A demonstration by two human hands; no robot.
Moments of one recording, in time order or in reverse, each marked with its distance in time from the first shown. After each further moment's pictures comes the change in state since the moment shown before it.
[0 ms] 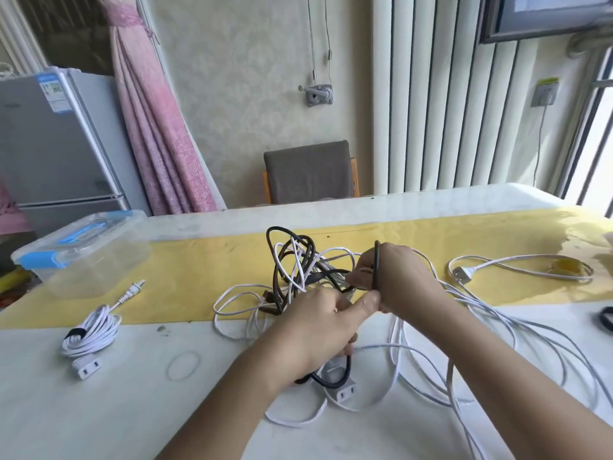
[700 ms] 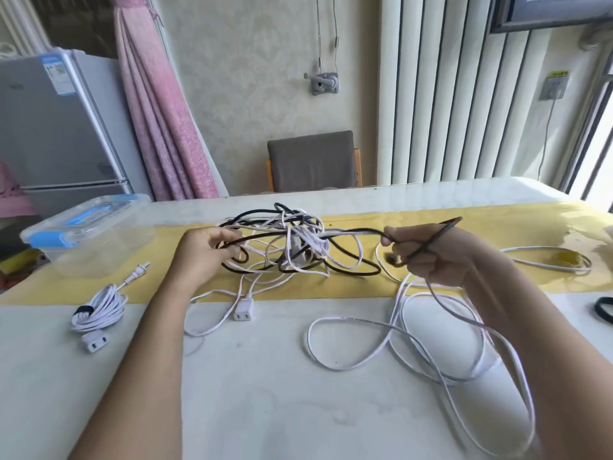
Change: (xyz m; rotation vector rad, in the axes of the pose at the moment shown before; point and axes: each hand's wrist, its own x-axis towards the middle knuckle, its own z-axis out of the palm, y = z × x) left_hand 0.064 -0.128 -0.114 -0.131 0.591 0.084; right_hand 0.019 0.051 -0.026 1.185 -0.485 0.165
